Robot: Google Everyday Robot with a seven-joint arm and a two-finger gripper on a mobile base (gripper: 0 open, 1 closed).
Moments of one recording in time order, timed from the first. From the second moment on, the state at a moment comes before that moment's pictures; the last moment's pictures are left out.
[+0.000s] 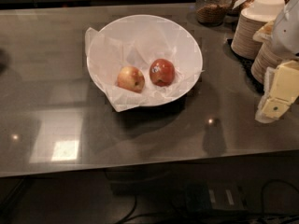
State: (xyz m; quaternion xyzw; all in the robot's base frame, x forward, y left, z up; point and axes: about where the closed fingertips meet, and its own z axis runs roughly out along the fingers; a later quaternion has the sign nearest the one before) arm 0.438 -0.217 0.976 -0.60 0.78 -0.03 0.16
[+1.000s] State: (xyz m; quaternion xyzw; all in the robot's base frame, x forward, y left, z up) arm 0.501 -0.153 0.968 -0.66 0.73 -0.03 0.20
